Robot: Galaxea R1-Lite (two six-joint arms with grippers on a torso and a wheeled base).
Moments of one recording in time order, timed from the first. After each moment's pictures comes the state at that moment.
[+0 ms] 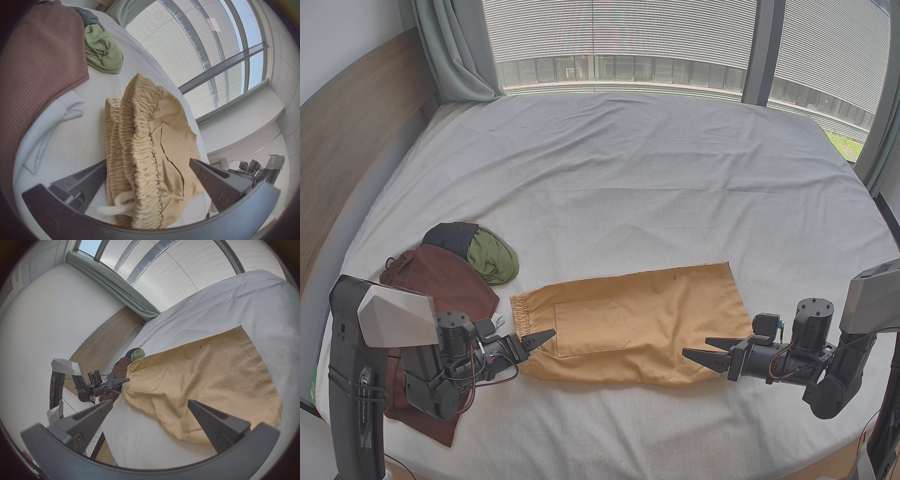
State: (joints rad) left arm -0.23 2.49 -0.59 -1.55 -0.46 -0.66; right arm 0.32 2.15 -0.29 -1.54 0.56 0.36
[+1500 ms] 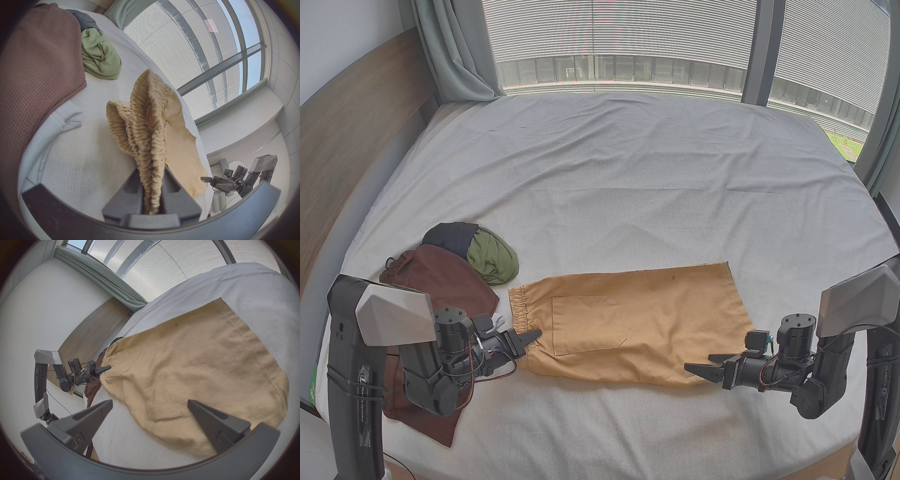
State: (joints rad) left arm -0.21 2.48 -0.62 -1.55 -0.46 -0.65; right arm 0.25 2.35 -0.34 -1.54 0.55 0.30
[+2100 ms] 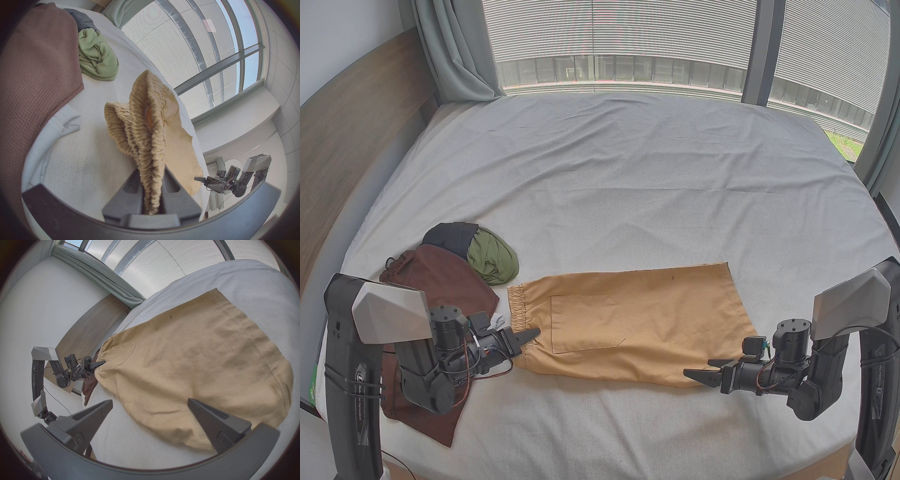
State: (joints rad) left arm -0.19 2.48 -0.62 -1.55 -0.52 -0.65; right arm 0.25 2.41 -0.36 -1.54 0.55 0.28
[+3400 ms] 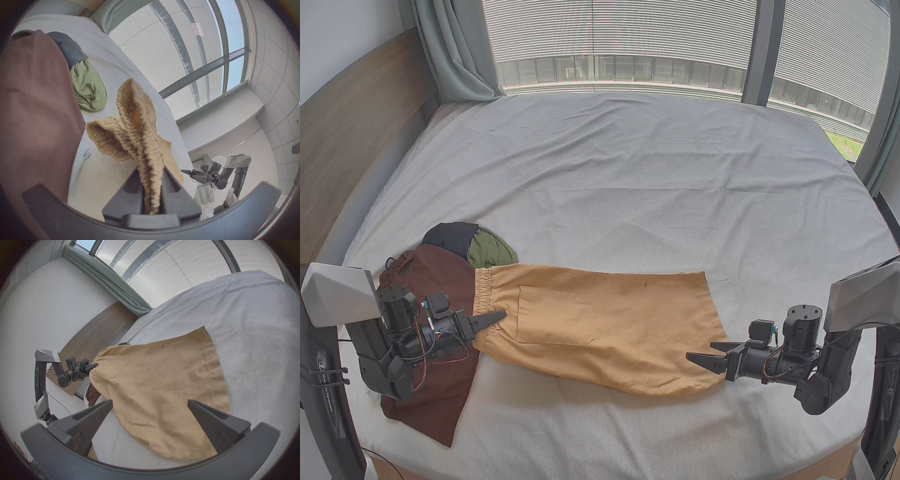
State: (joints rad) left arm 0.00 2.29 -0.52 -1.55 -0.83 -0.63; right arm 0.25 2.29 -0.35 -1.54 0.55 0.28
